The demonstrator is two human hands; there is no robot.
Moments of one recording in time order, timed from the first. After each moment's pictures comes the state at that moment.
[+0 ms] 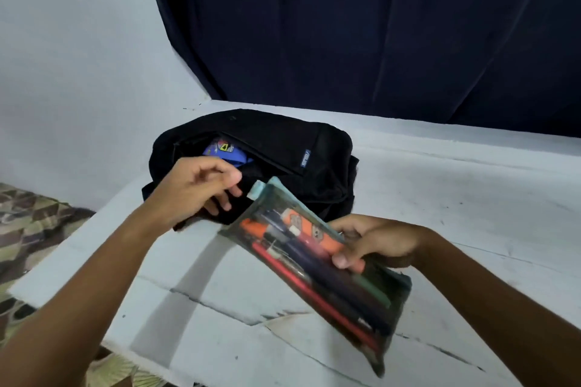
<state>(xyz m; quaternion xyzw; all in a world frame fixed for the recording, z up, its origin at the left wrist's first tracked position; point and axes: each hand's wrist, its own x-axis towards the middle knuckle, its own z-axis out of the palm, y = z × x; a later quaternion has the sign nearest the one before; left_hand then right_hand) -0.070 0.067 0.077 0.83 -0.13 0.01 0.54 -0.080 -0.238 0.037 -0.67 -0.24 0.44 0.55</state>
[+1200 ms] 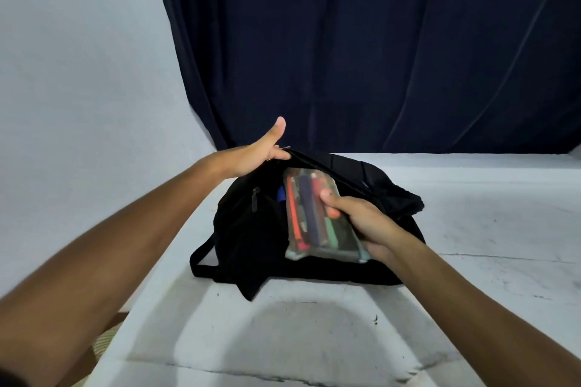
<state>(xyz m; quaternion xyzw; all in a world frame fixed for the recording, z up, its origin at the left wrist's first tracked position) 0.118 0.170 0.150 0.89 -0.24 -0.20 0.33 -0.024 -0.026 0.081 -0.61 0.06 0.08 0.78</state>
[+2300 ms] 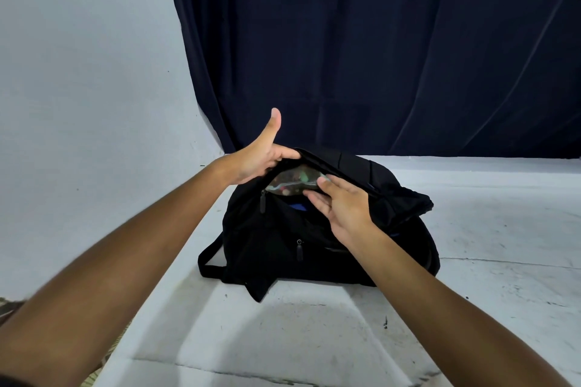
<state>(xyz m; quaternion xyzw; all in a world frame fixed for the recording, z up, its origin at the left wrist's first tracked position) 0.088 0.170 0.160 0.84 -0.24 -0.23 0.43 0.023 0.019 0.075 -0.43 0.16 -0.11 0.88</state>
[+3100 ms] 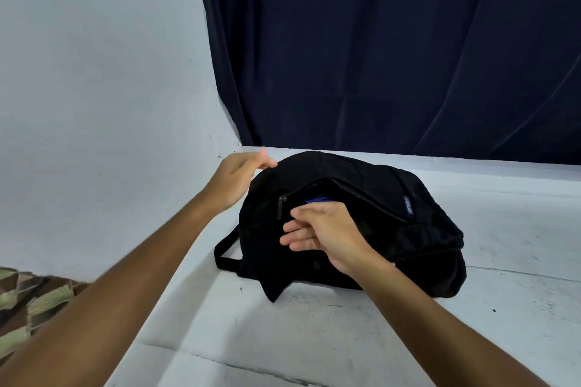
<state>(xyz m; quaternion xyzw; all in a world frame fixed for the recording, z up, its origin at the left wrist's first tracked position) 0.084 0.234 0.106 0.82 -0.22 0.03 0.53 -0.004 0.061 0.071 -0.67 0.06 0.06 0.74</state>
